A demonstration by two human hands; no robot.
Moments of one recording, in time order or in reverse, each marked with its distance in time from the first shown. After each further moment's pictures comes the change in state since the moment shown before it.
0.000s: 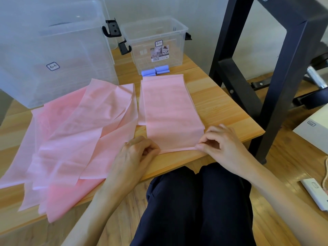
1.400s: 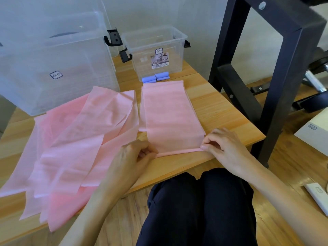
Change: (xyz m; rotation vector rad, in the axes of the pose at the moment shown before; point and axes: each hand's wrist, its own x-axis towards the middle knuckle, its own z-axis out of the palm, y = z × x) left_hand 0.009 -0.003 -0.011 -0.072 -0.051 -0.108; right_hand 0.006 0.002 -0.004 -0.086 -0.028 0.019
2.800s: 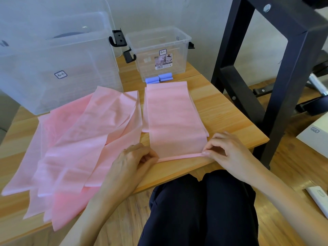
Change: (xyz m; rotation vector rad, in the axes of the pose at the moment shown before) left_hand -0.011 -0.013 -0.005 0.083 -0.006 0.138; right_hand -0.005 -0.002 -0.003 0.089 -0.046 -0.022
